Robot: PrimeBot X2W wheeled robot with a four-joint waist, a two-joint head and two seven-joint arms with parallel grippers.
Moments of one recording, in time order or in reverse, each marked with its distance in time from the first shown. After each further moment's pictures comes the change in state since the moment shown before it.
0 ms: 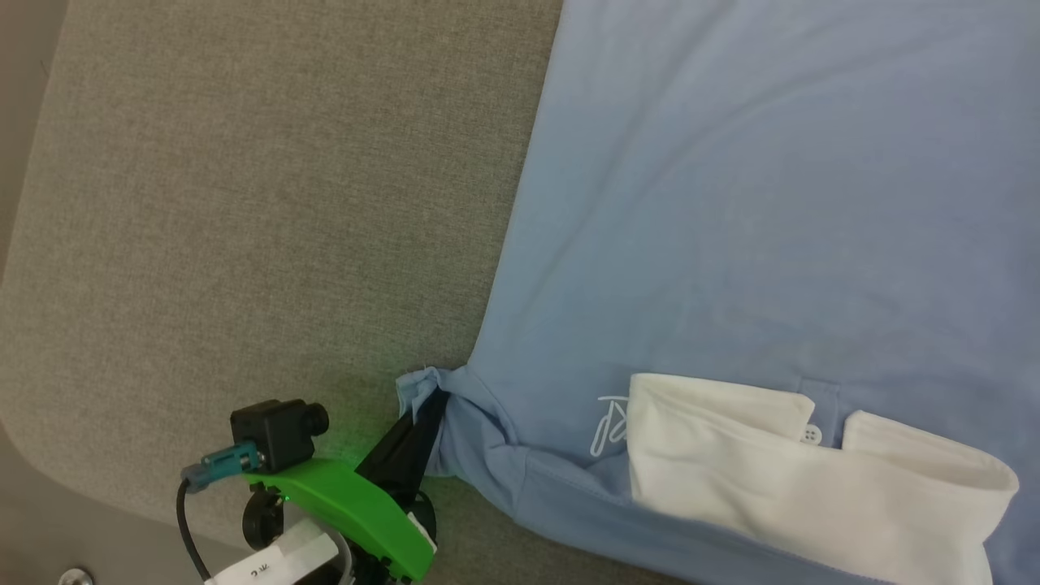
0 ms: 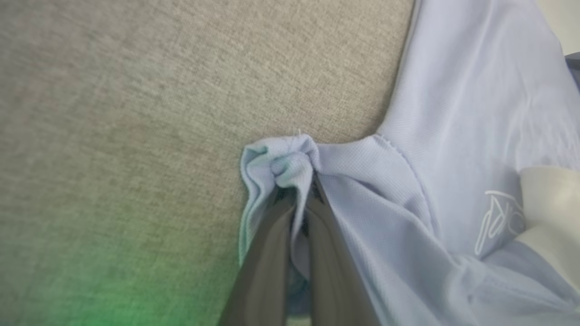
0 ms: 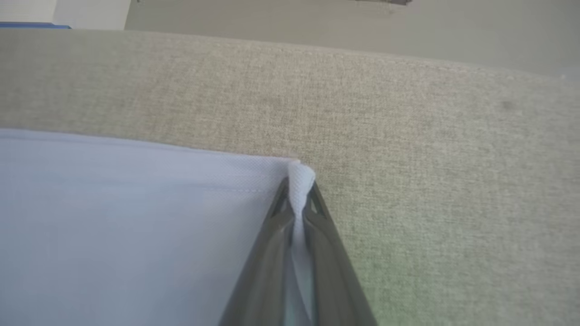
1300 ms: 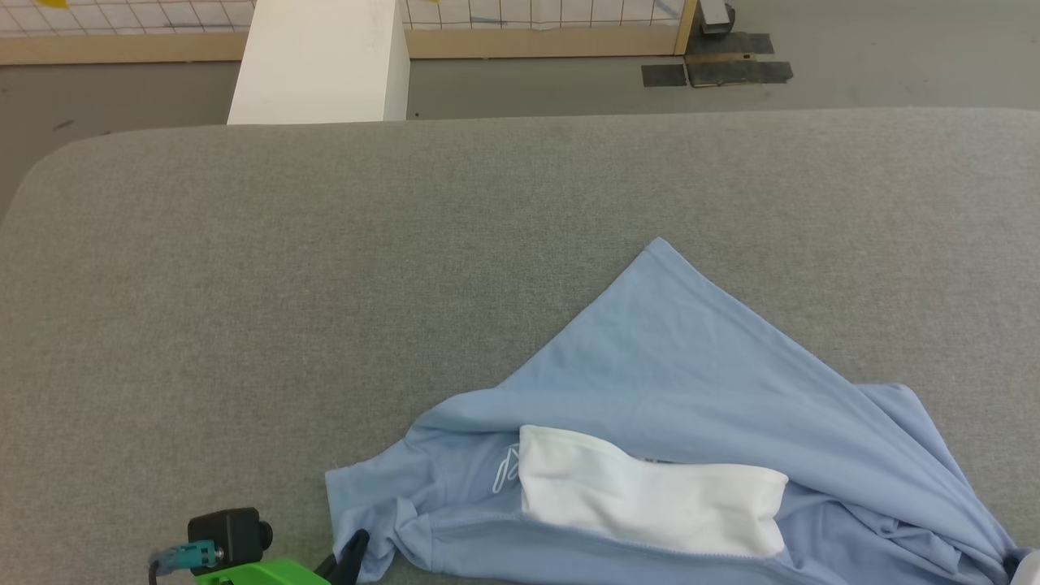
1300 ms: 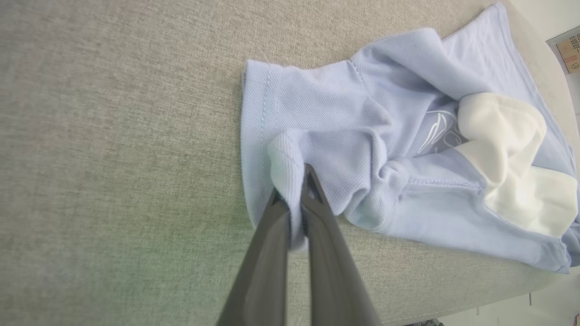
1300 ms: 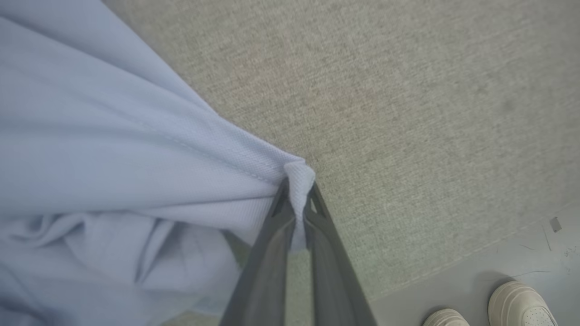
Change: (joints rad) left arm 0.205 0.105 0.059 0.012 -0.001 0.100 0.107; right arm 1.062 0.365 -0.263 -0.312 0.075 0.001 -0.238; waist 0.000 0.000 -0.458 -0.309
